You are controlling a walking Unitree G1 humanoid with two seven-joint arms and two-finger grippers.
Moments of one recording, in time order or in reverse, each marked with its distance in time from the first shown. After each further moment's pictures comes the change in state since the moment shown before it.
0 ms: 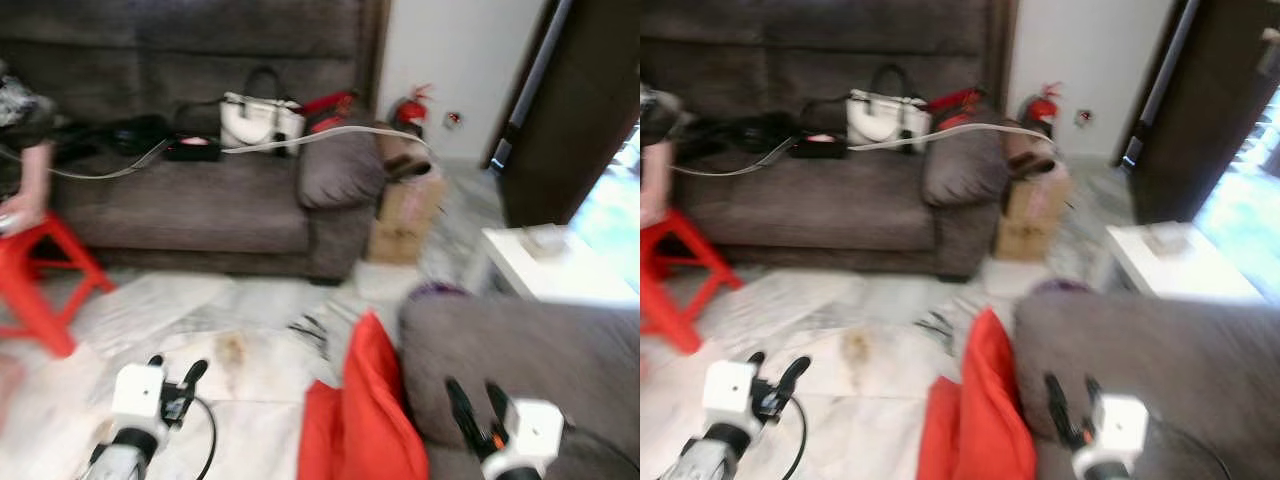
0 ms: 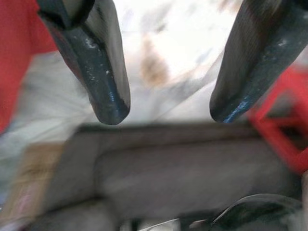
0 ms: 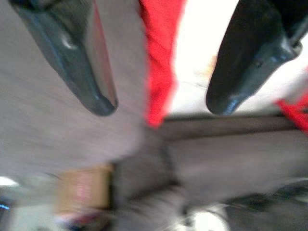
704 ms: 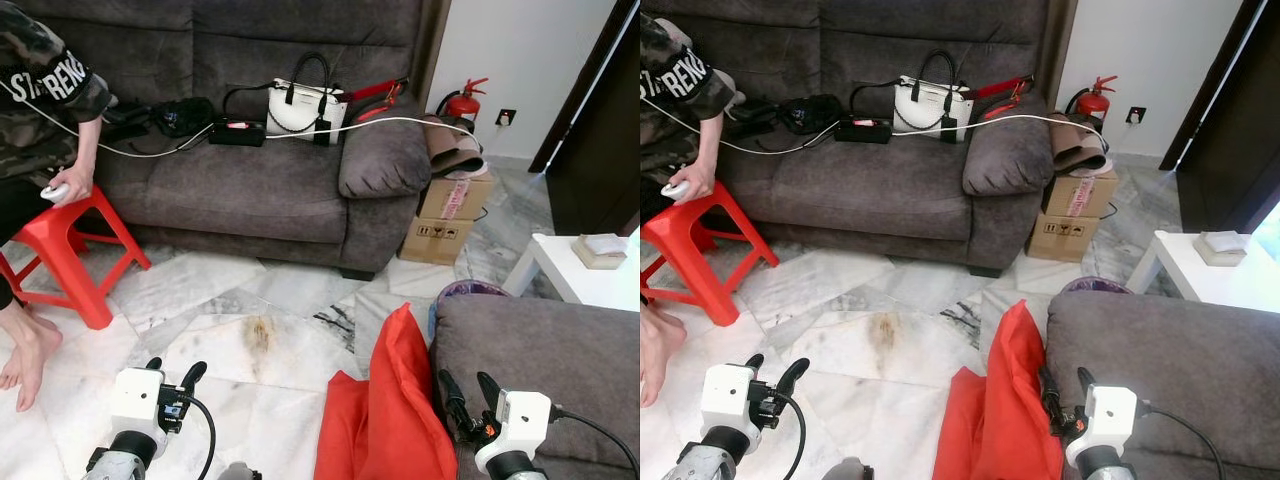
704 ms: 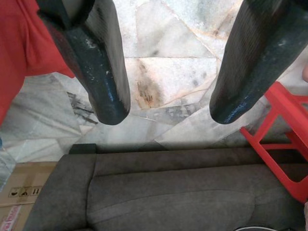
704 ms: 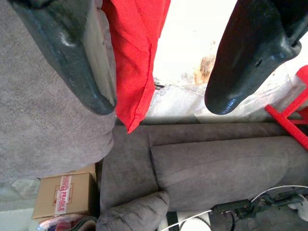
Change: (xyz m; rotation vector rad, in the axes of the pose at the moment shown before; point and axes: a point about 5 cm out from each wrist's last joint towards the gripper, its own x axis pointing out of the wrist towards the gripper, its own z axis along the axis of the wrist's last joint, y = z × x) left arm -0.004 0.001 -0.007 -0.004 0.037 0.007; right arm 0.001 0.007 -0.006 0.006 0.026 0.020
